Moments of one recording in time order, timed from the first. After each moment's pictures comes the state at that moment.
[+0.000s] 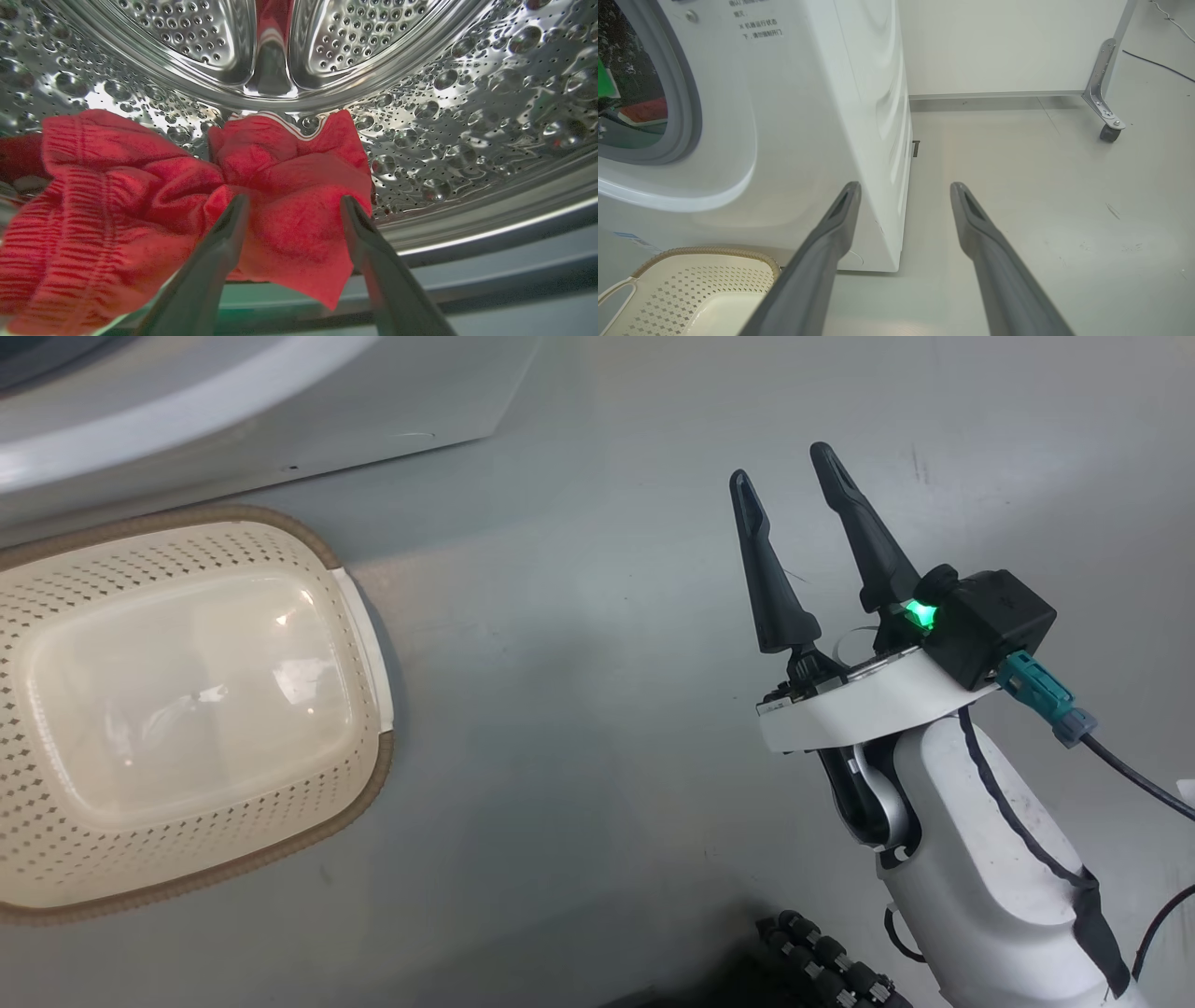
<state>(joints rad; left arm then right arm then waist) -1.05 0.34 -0.03 0.48 -0.53 -0.05 0.28 -0.45 -0.05 0.41 0.10 0.41 -0.01 -0.26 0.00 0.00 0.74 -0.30</state>
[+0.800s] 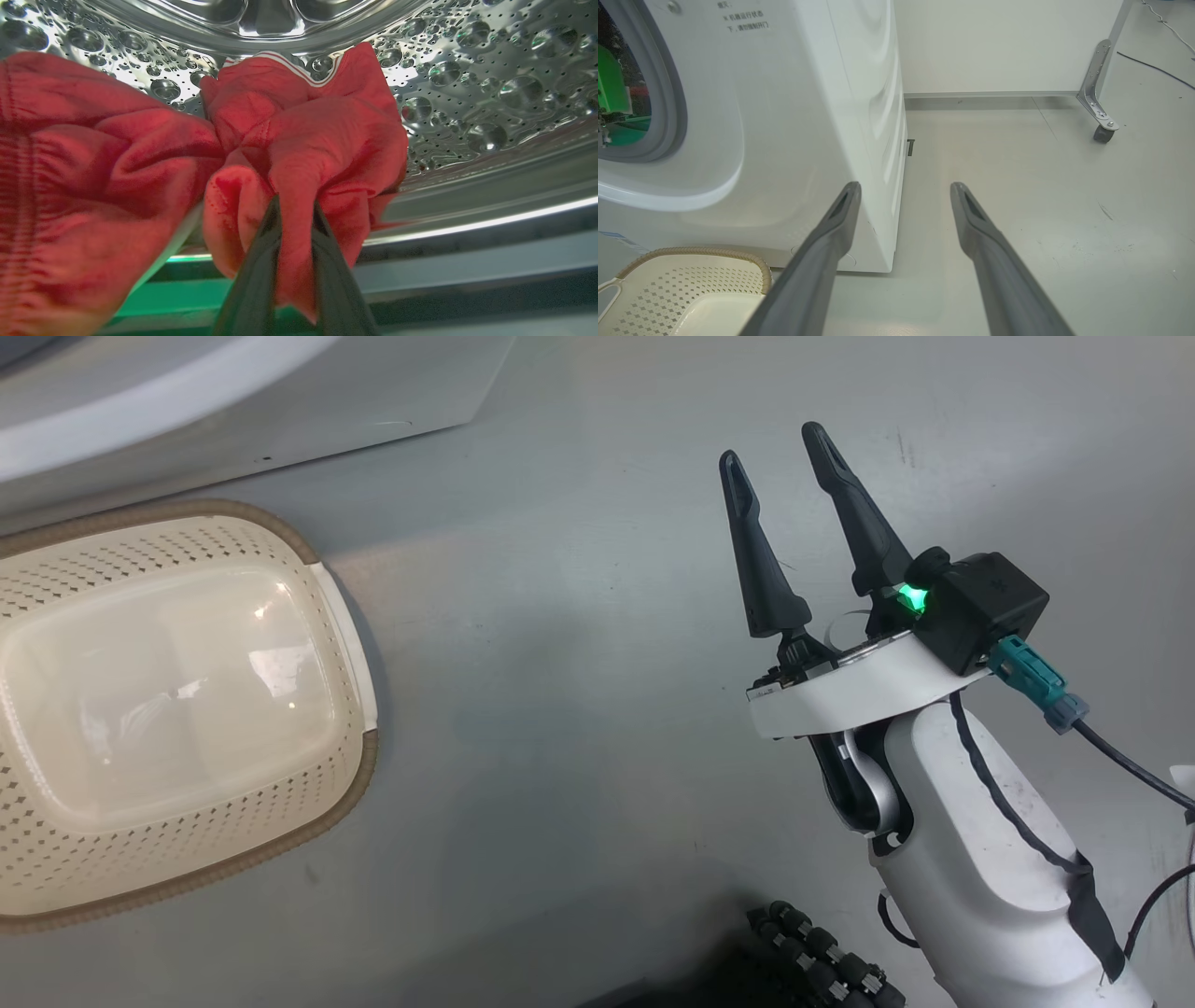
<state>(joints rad) -1.16 0.38 -0.09 0.66 -0.48 -0.06 0.35 -0.49 -0.05 0.44 0.11 0.41 -0.03 -0.26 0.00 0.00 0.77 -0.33</state>
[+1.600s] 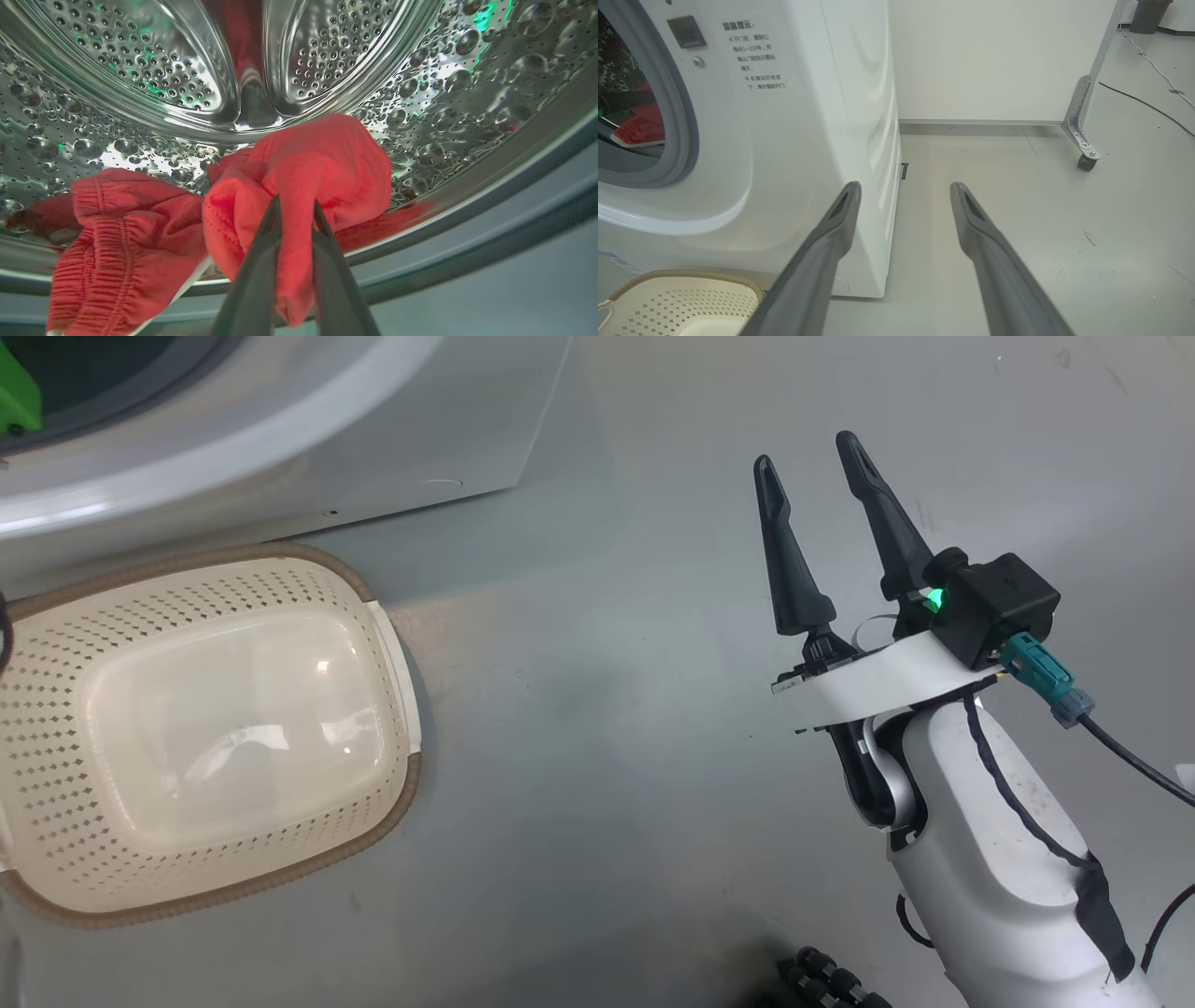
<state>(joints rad) -1.07 0.31 -0.15 0.66 -0.44 -0.09 0.10 -0.48 -0.05 0.38 0.16 0.37 -0.04 -0.26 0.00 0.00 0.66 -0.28</state>
